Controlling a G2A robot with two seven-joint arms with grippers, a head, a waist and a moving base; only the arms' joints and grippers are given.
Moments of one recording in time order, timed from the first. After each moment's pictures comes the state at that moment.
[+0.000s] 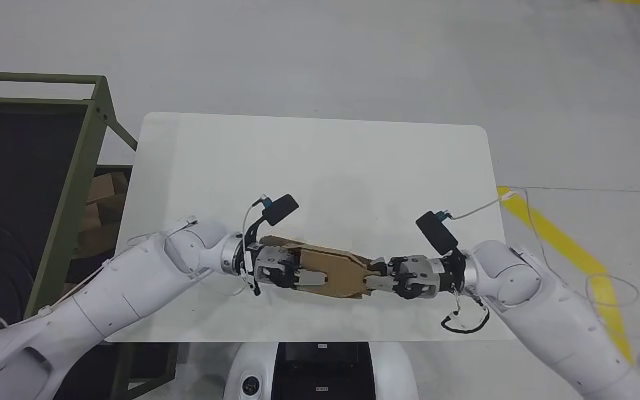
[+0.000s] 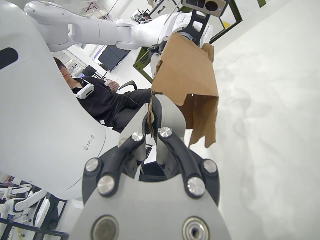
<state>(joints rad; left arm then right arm) 0.89 -0.71 -0.52 -1.61 -0.50 -1.01 -0.81 -1.20 -0.83 0.92 -1.69 0.16 -1.01 0.76</state>
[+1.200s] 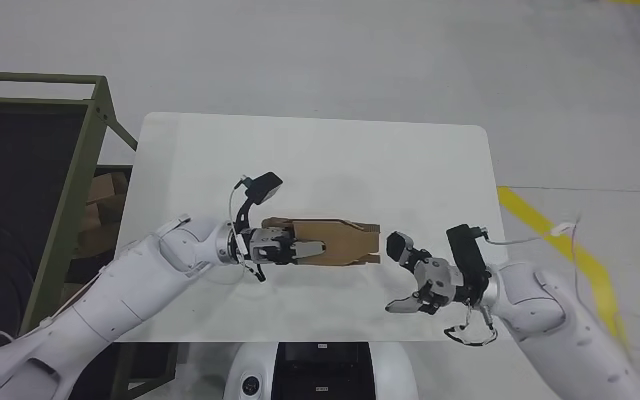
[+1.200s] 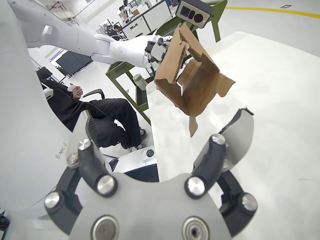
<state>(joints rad) 1.02 -0.76 -0.72 -1.62 -0.46 -0.99 -0.70 -1.47 -0.82 1.19 -1.89 -0.33 -0.98 0.39</state>
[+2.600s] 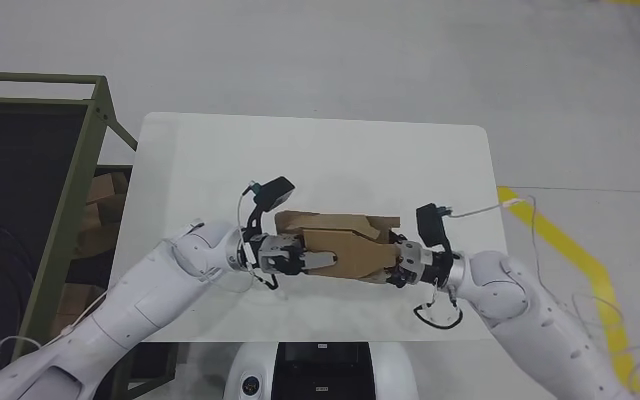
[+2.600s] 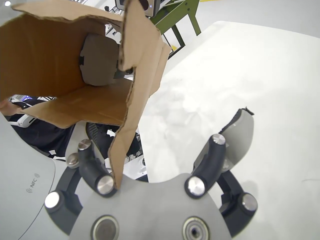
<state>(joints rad) 1.09 -0.85 -0.80 -1.66 -0.51 -1.01 -0.81 -1.32 -0.89 1.01 -1.78 -0.34 -0.78 0.32</state>
